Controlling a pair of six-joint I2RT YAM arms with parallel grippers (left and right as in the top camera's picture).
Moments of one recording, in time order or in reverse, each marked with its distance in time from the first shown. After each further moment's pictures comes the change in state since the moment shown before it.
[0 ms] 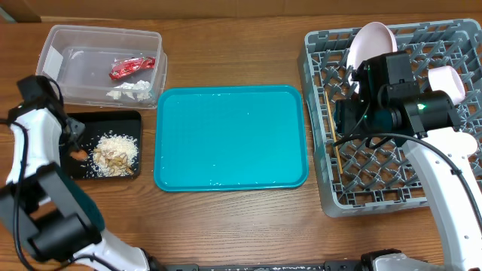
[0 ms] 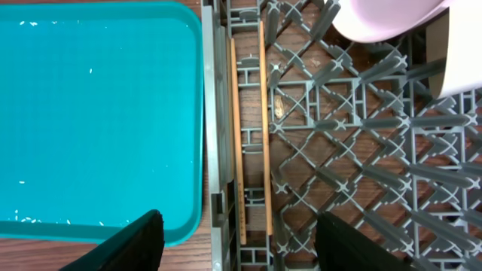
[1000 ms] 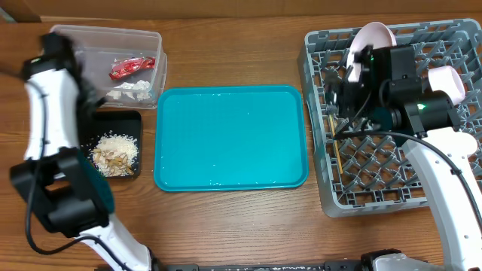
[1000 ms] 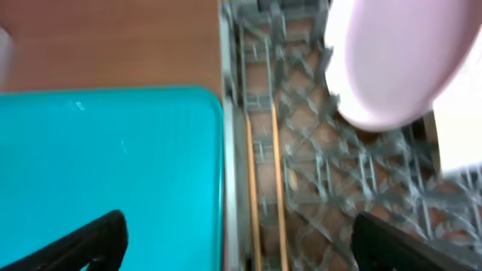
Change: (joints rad) left arm -0.211 0.111 0.378 -0.271 0.021 0.129; right arm 0.000 0.000 -0.002 0.219 -0.013 0.048
